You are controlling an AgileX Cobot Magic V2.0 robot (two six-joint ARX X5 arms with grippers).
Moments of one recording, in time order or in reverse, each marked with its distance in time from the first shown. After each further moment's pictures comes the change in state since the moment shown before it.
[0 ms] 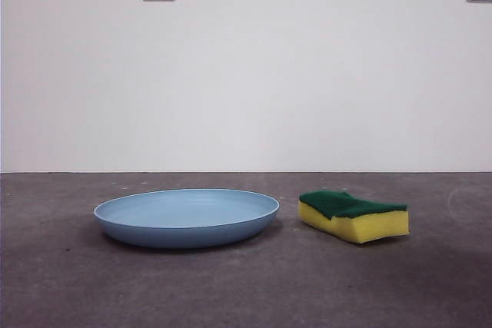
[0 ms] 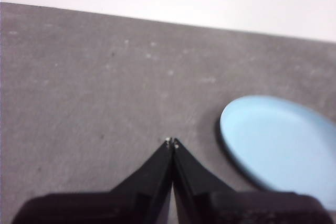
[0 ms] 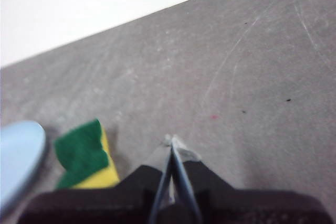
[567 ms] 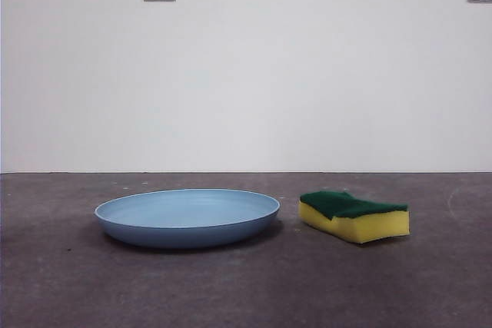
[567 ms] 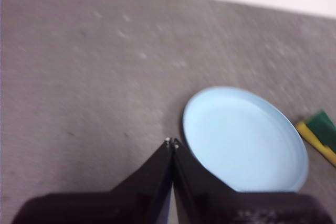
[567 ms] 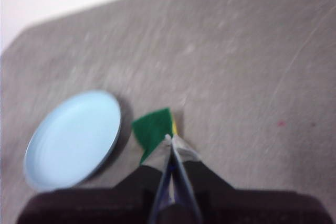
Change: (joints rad) left arm 0.000 0.481 0.433 -0.202 0.131 -0.013; right arm 0.000 0.537 0.547 -0.278 -0.256 -0.105
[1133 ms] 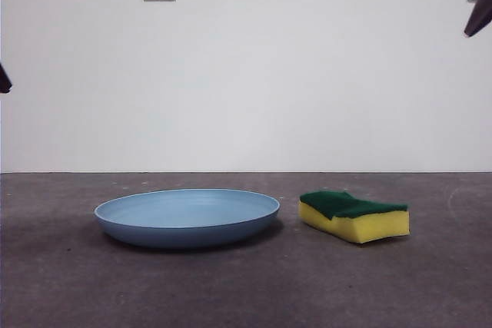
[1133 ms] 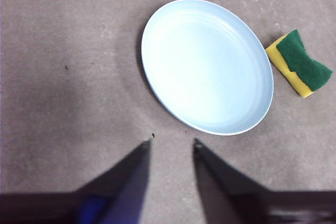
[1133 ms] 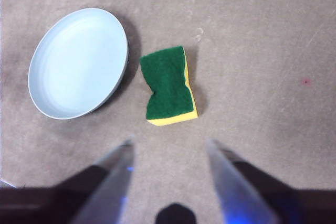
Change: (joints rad) left arm 0.000 0.371 0.173 -0.160 0.206 0.055; right arm 0.000 0.397 0.344 -0.353 -0.100 -0.217
